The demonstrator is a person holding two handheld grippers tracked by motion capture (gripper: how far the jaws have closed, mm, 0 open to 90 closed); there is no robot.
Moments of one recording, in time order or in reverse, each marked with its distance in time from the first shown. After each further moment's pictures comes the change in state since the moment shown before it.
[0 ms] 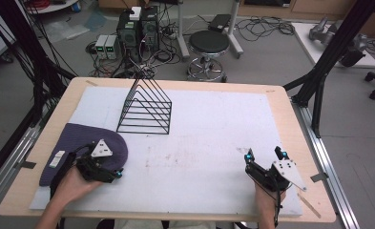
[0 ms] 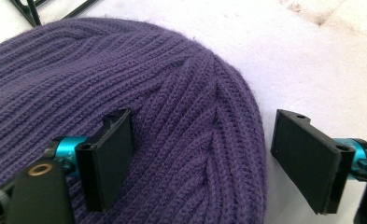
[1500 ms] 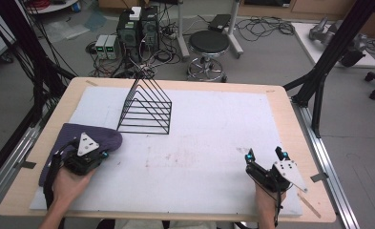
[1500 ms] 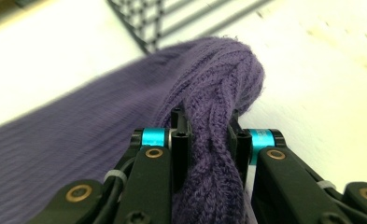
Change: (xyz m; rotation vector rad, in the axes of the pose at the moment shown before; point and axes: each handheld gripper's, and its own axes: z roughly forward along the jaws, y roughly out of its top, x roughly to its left) left arm 0.008 -0.002 -0.029 -0.188 0.300 -0.101; right arm 0.000 0.001 -0.002 -0.010 -0.004 0.021
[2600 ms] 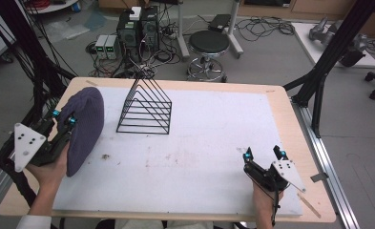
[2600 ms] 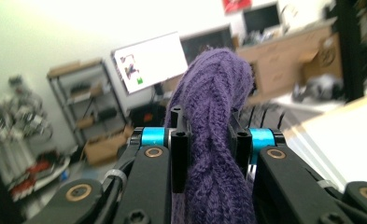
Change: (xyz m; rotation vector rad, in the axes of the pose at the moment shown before) left arm 0.027 0.045 -0.090 -0.748 0.229 0.007; right arm 0.006 0.002 0.001 -0.024 0.007 0.016
